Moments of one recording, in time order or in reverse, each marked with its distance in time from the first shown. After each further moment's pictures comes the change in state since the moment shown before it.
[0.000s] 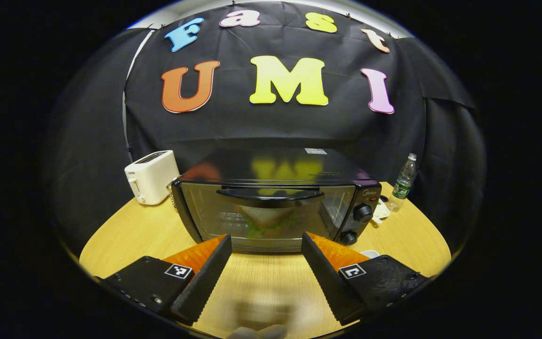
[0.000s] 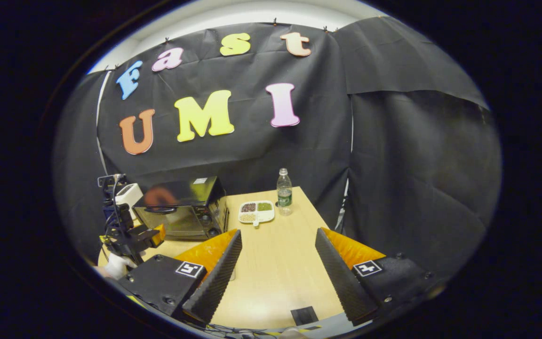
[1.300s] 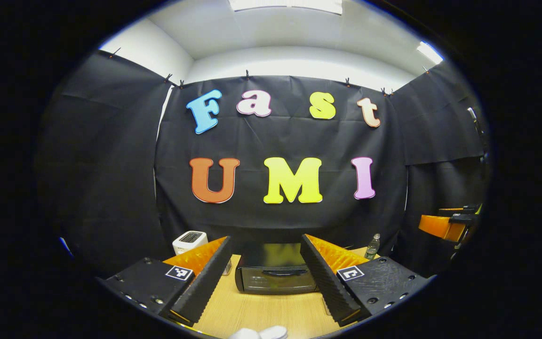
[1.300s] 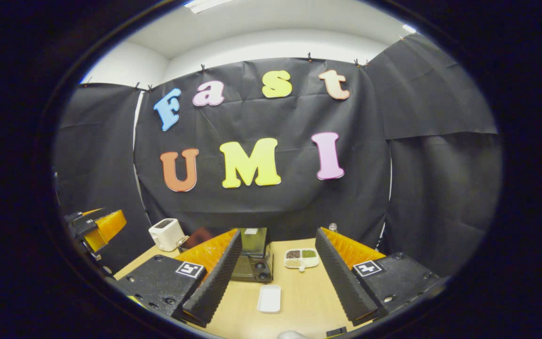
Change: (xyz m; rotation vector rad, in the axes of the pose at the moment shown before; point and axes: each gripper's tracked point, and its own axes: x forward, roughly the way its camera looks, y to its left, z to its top) left arm -0.257 0.052 0.209 -0.015 -0.441 0.004; right arm -0.039 0.121 0.120 -0.037 -0.292 0.197
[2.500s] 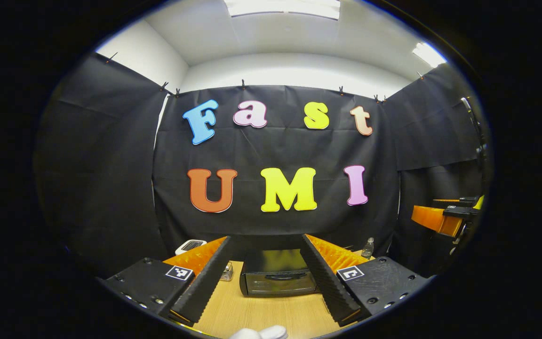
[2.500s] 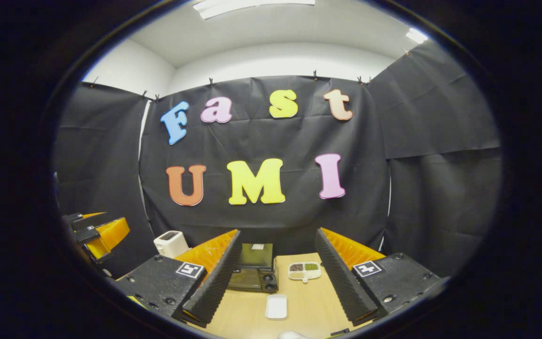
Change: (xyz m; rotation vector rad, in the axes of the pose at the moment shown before) left arm -0.025 0.014 0.028 0.024 -0.029 -0.042; right arm -0.030 0.032 0.040 -0.019 -0.080 -0.012
